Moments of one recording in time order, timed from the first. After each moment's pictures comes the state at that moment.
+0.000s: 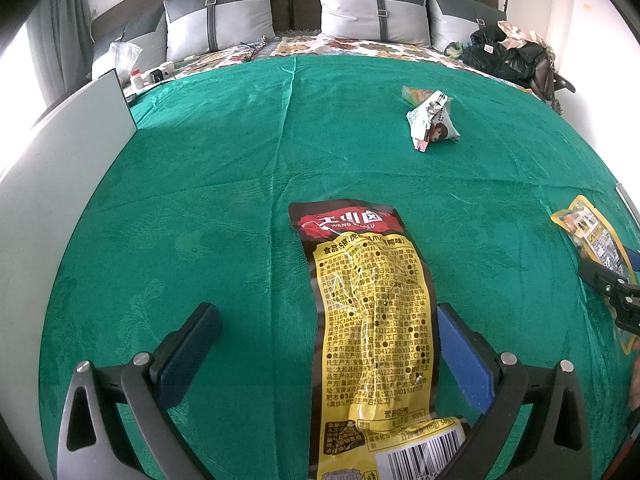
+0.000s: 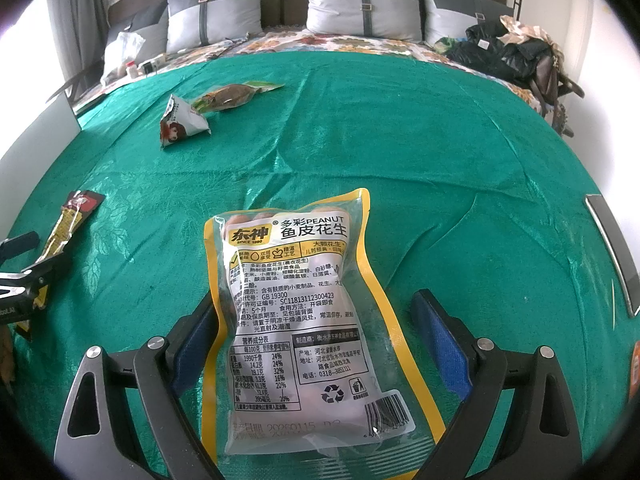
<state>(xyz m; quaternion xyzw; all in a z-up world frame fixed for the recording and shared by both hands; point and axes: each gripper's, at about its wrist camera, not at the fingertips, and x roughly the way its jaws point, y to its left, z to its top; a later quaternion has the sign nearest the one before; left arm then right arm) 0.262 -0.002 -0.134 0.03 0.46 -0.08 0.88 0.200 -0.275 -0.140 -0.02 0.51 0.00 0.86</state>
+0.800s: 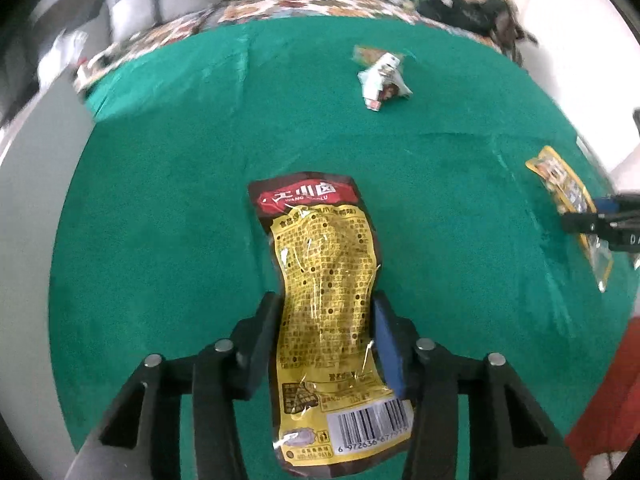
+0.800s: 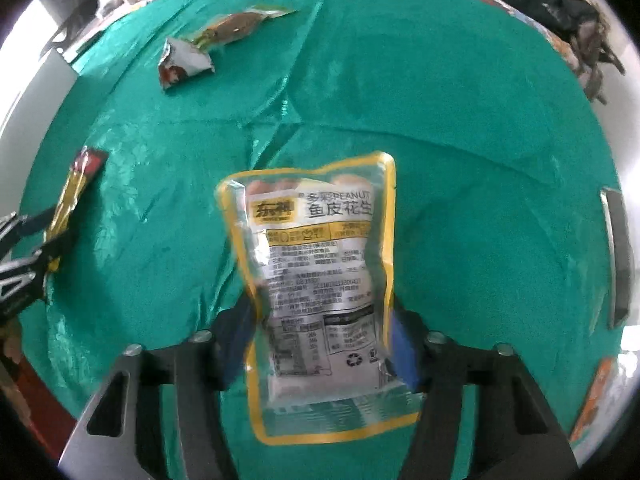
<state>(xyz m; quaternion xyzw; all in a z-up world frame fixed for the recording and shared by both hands) 0.249 0.005 -0.111 0.04 0.54 -0.16 0.83 0.232 -0.280 -0.115 -0.02 0.67 0.03 0.74</state>
